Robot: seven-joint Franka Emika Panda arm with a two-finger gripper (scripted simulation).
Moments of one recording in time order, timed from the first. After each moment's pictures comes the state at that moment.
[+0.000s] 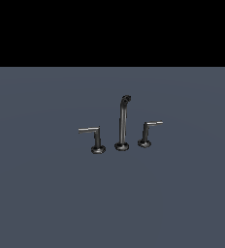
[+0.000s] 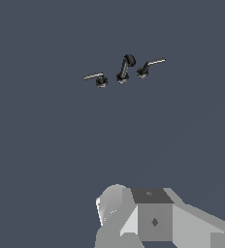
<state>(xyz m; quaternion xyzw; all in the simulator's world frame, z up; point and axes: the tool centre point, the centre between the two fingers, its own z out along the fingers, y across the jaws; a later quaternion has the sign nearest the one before) -0.253 0.003 0.486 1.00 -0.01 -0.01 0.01</state>
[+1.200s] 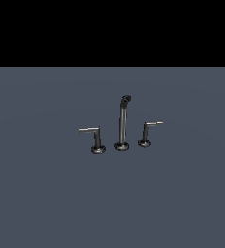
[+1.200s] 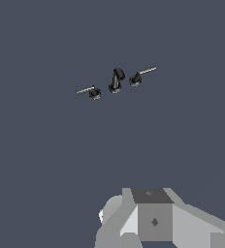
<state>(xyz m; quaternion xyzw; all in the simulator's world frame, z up) -0.218 -0.016 0.481 1.00 -0.05 0.00 0.01</state>
